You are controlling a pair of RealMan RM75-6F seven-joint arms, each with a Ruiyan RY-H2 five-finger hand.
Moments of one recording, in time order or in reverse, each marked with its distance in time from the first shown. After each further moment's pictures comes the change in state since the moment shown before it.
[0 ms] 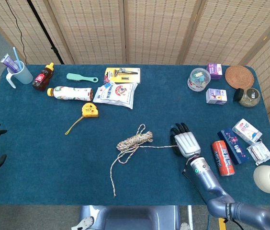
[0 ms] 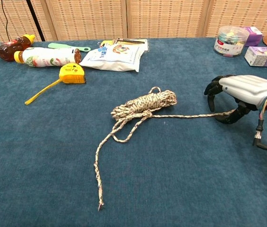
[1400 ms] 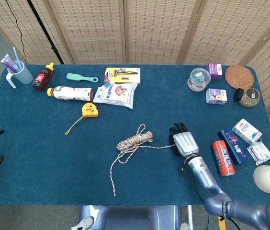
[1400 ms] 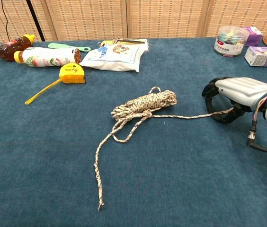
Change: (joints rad) left arm 0.007 -0.006 0.004 0.027 -0.005 0.003 -0.018; right arm 0.013 -0.041 0.012 0.050 0.018 -0.024 -0.006
